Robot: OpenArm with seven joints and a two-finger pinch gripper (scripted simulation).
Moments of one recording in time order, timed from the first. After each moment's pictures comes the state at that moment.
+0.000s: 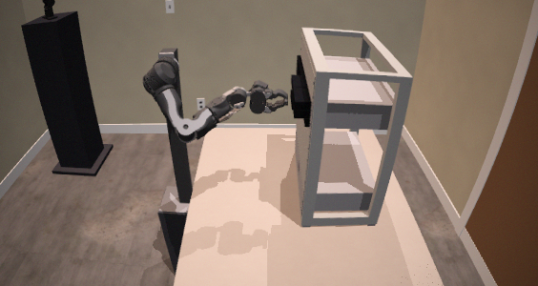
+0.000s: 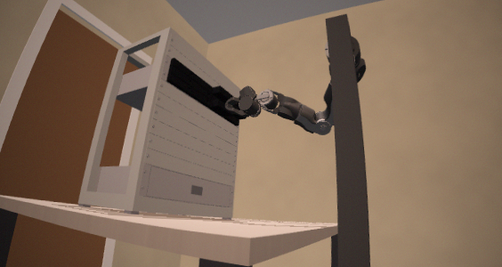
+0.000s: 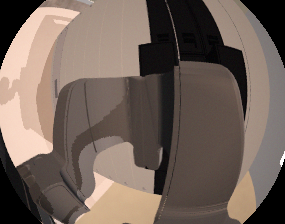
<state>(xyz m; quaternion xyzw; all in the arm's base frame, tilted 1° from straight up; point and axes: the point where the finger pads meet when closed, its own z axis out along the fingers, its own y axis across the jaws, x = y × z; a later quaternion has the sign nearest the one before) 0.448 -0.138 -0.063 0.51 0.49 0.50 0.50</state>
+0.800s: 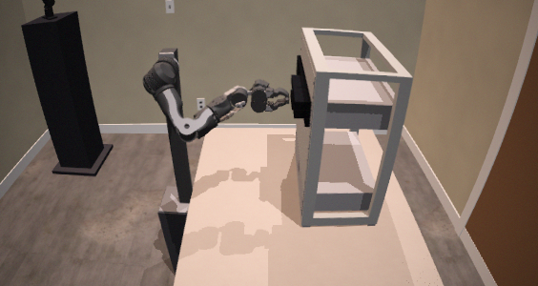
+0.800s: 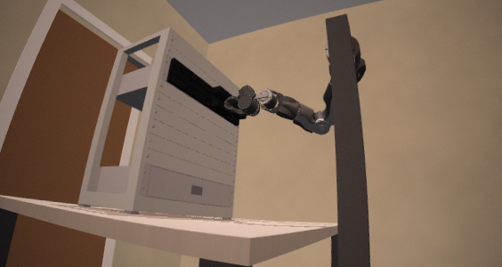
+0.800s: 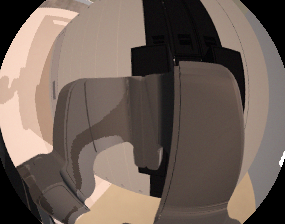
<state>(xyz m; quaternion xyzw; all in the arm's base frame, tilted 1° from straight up) 0.452 -0.135 -0.058 0.50 0.49 0.50 0.50</state>
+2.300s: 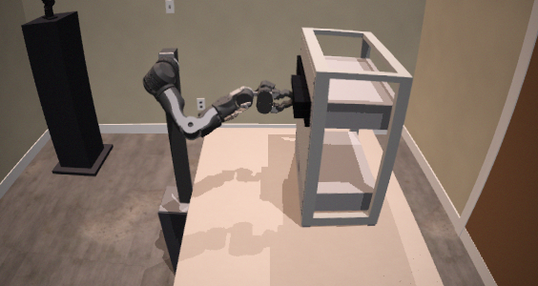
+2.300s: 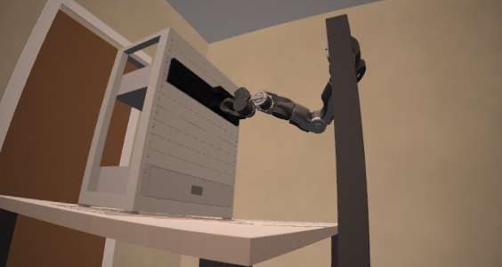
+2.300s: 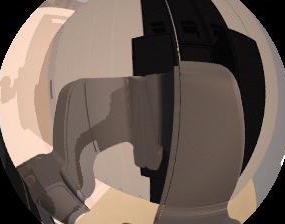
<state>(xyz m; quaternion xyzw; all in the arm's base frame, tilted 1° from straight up) 0.472 -0.139 -0.063 0.51 0.49 0.49 0.50</state>
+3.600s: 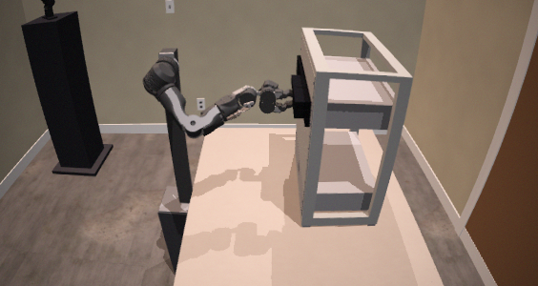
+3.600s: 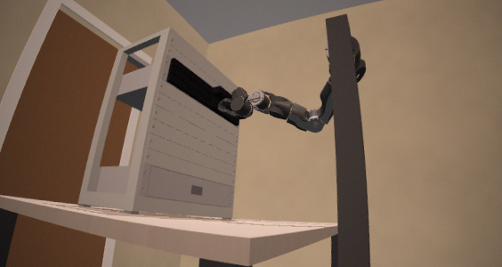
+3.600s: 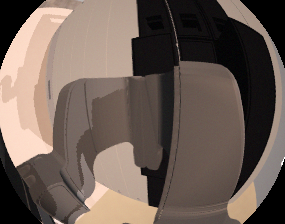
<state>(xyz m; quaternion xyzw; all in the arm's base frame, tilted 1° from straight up) 0.482 -0.139 -0.062 0.52 0.49 0.49 0.50</state>
